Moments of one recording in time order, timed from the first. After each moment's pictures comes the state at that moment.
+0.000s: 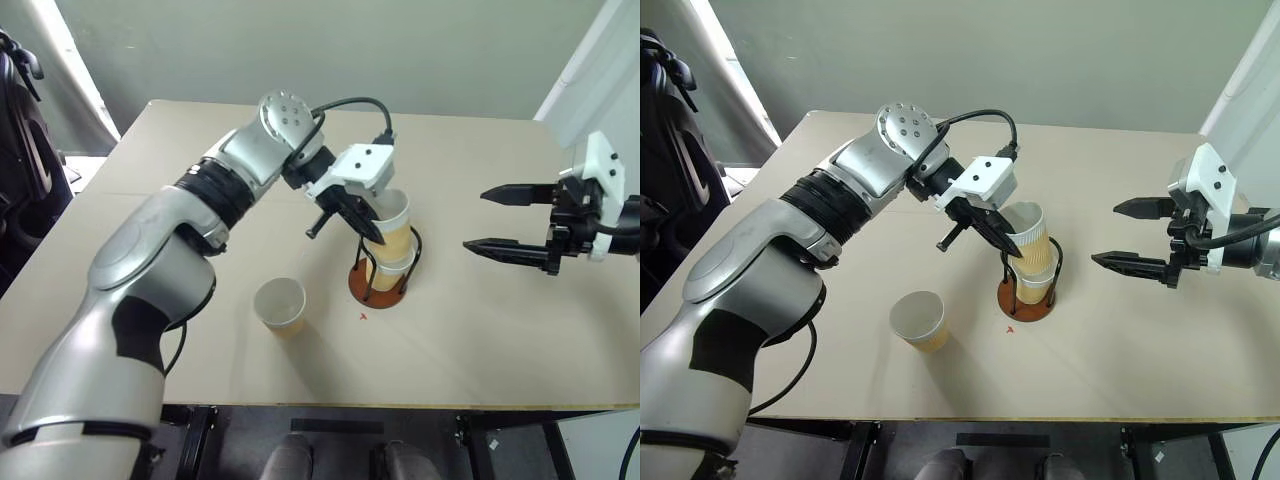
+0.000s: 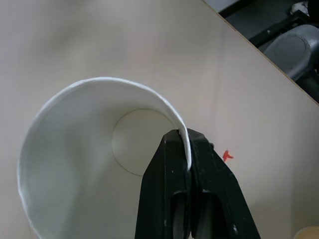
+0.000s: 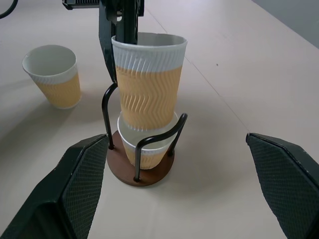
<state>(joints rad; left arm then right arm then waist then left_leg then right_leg) -1.57 0.51 -0.96 0.83 -0.54 -0.15 -1.58 -0.54 -1.09 -0.22 -0.34 0.68 0.82 1.07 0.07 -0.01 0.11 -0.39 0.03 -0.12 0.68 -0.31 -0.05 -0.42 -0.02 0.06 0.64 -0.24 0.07</state>
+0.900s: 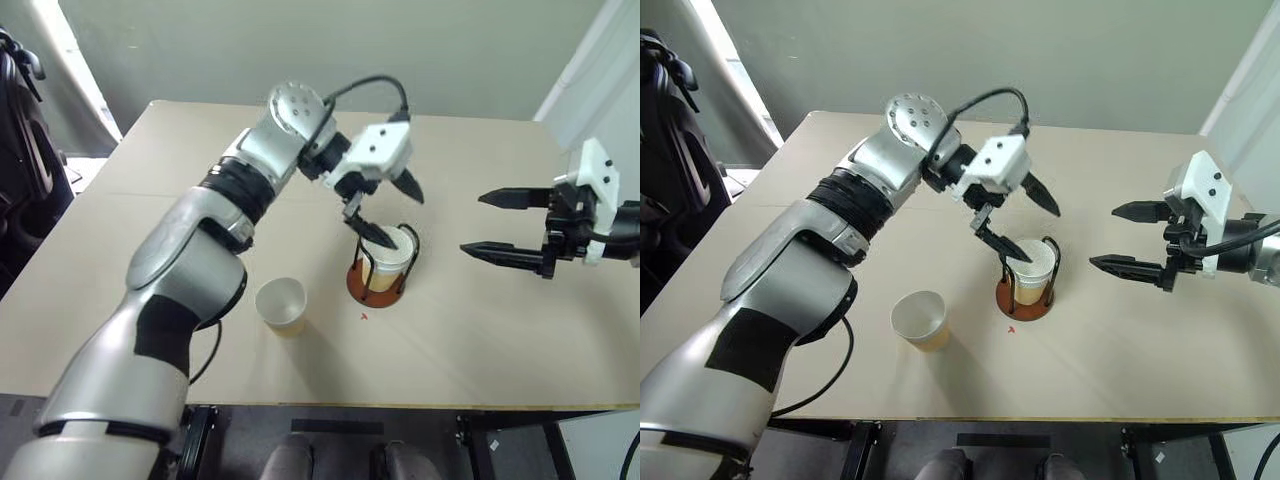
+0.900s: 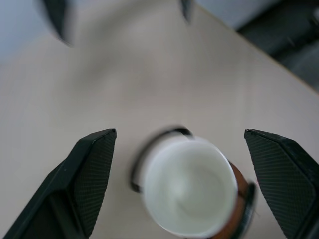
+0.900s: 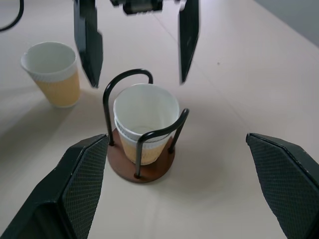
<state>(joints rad) -1.58 0.39 -0.67 1.00 -0.43 -0.22 -1.58 -0.51 -1.07 -0.21 -0.35 0.66 0.79 1.03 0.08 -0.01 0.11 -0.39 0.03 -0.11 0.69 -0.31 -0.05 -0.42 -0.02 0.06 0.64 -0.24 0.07</state>
